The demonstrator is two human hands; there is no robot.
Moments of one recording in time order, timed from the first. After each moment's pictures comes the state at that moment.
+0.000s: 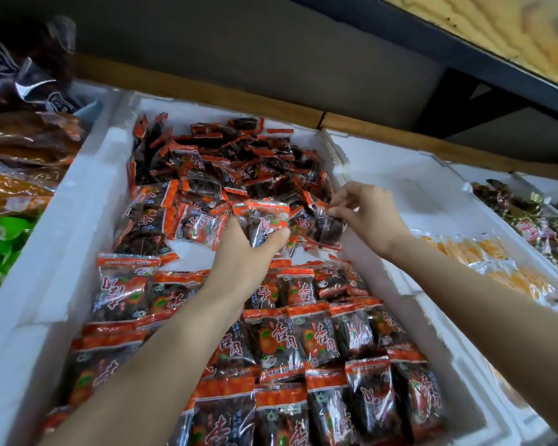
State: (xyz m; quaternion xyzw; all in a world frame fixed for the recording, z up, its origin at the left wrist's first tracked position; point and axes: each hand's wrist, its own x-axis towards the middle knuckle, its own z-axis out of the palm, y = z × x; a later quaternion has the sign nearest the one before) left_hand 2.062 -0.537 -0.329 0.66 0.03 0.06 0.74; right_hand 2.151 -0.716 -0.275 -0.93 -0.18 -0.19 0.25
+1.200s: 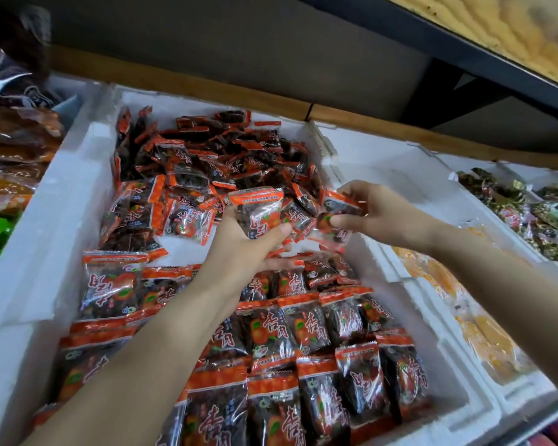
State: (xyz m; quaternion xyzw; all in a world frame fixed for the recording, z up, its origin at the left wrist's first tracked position) left_hand 2.051 -0.542 -0.315 0.57 -0.03 0.02 0.82; right_hand 2.110 -0.731 -0.249 -0.95 -0.19 -0.03 0.24
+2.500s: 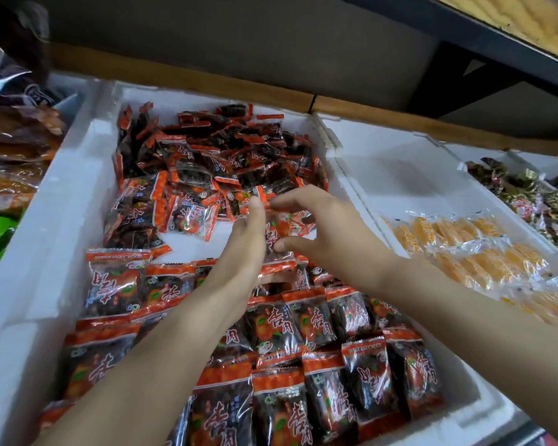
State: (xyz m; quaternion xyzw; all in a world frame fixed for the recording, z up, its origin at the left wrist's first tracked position) left_hand 2.052 -0.552 -0.316 0.58 0.07 -0.03 0.81; right_hand 2.074 -0.674 -0.279 -0.92 -0.29 -0.11 0.23
